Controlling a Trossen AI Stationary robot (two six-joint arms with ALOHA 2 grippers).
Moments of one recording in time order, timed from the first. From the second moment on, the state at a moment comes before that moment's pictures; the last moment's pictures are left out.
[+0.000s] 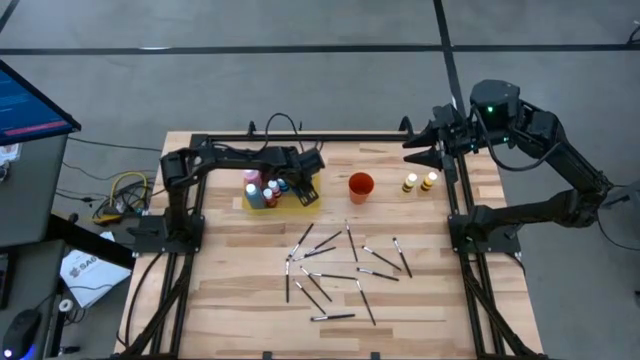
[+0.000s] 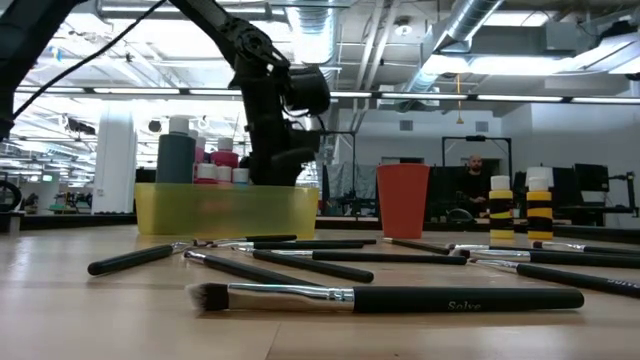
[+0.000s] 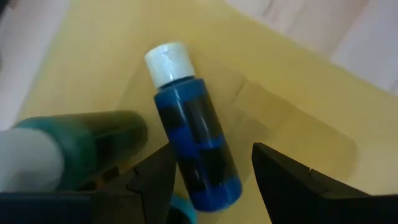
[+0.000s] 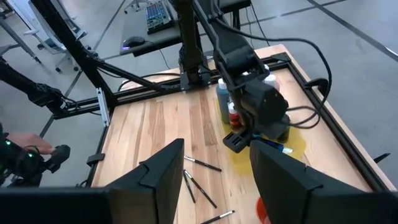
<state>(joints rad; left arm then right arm) 0.34 1.94 1.33 -0.66 -0.19 -0.17 -0.44 1.07 1.58 -0.98 -0.42 0.02</state>
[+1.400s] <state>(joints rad) 0.32 1.48 1.33 -0.48 -0.19 -0.31 -0.45 1.27 1.58 -0.85 -0.26 0.01</state>
